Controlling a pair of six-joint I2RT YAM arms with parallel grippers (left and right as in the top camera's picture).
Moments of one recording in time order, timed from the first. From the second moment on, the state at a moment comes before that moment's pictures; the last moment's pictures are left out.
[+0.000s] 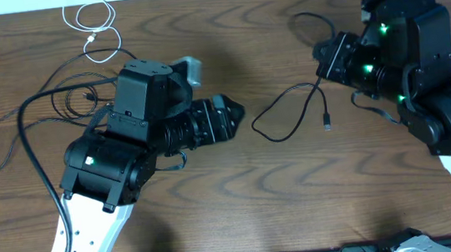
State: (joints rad) left arm -0.44 1.22 1.43 -1.04 0.46 -0.52; right arm 0.38 1.30 1.62 -0.94 -0.10 0.83
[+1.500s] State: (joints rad) left arm -0.69 1.44 1.43 -0.77 0.29 -0.08; right arm 0.12 1.32 1.62 -0.81 -0.53 1.20
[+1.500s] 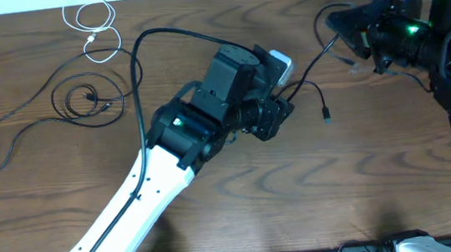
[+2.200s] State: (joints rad) left arm -0.69 1.40 1.43 -0.78 0.38 -0.09; right arm 0.11 1.32 1.62 -0.77 -0.55 1.24
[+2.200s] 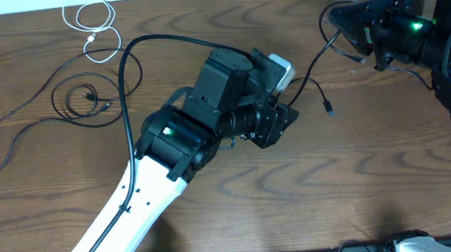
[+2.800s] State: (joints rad) left arm -0.69 1.42 1.43 -0.75 0.39 -0.08; right arm 0.11 1.32 1.62 -0.77 -0.59 1.27
